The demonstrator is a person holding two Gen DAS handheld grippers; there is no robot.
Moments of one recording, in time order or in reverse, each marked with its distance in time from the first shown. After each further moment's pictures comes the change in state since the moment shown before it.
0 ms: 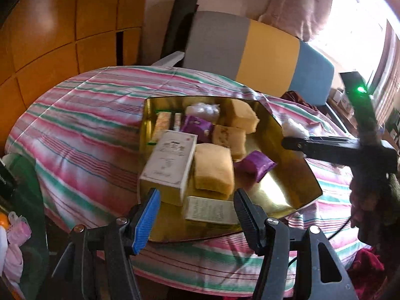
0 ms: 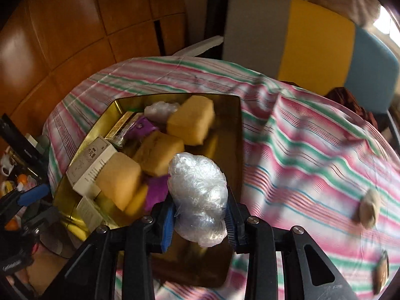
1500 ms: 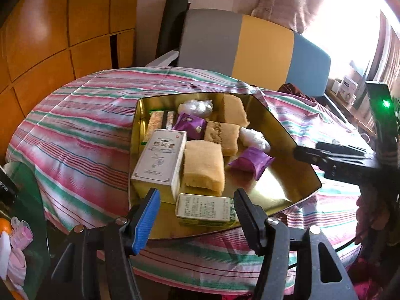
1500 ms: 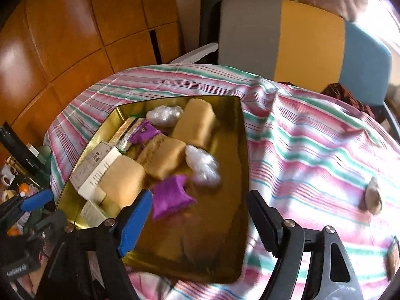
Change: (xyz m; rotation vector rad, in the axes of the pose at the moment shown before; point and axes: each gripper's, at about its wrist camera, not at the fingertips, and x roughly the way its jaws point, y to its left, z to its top) left arm 0.002 -0.022 -0.004 0.072 0.012 0.009; right arm -0.023 -0.014 -0.032 0.076 -0.075 0.007
